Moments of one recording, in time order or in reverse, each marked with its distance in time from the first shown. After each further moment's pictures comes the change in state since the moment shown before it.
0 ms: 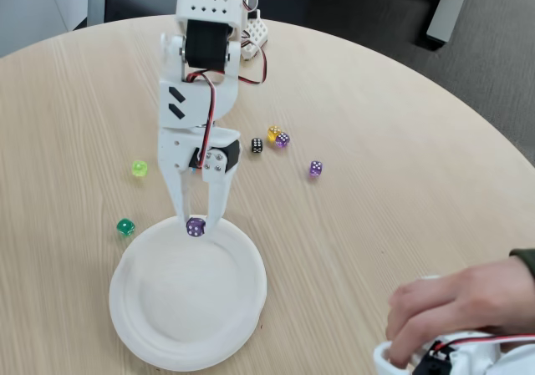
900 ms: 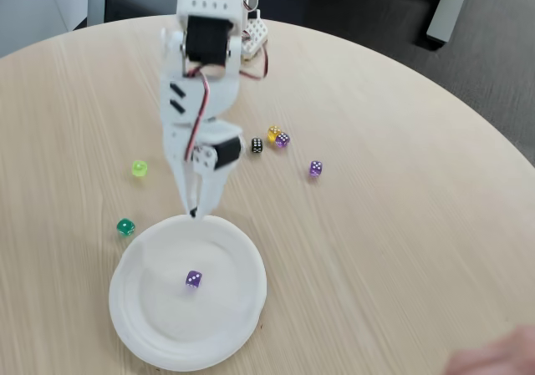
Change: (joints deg) arm -0.2 4.0 0.0 9.1 20.1
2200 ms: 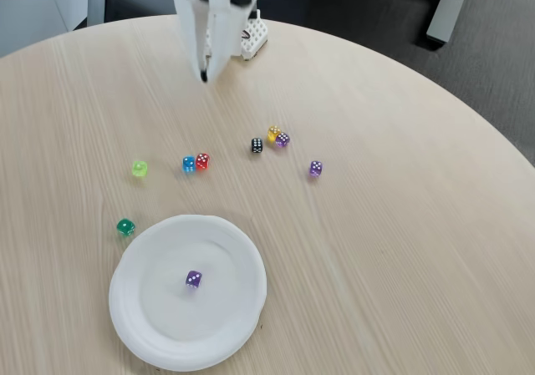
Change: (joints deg) arm -0.3 73.7 35.6 27.1 -10.4
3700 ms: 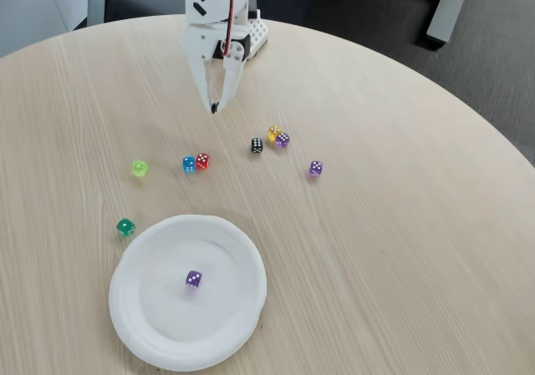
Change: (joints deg) arm -0.1 9.6 26.3 0.8 -18.4
